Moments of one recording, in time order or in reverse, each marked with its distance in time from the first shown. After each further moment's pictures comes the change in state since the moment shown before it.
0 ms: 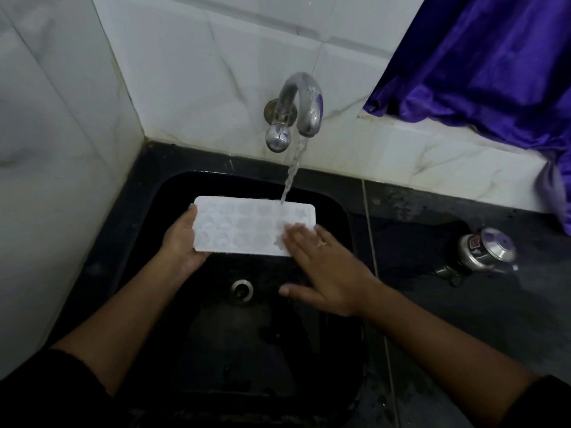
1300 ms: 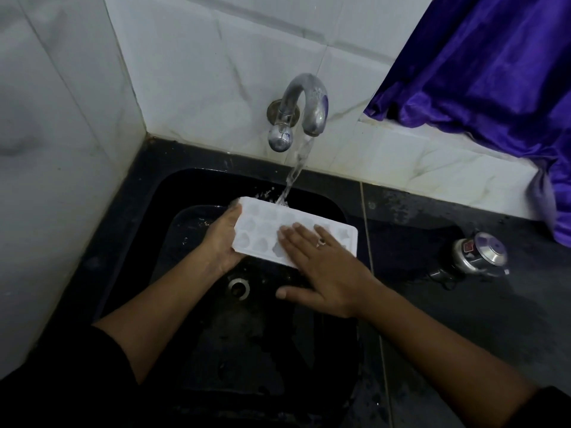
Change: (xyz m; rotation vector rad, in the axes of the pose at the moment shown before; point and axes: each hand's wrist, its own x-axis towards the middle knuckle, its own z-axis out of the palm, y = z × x) left_hand -0.009 -0.036 0.049 0.011 -0.132 -0.105; right_hand -0.005 -0.010 -0.012 0.020 -0.020 -0.020
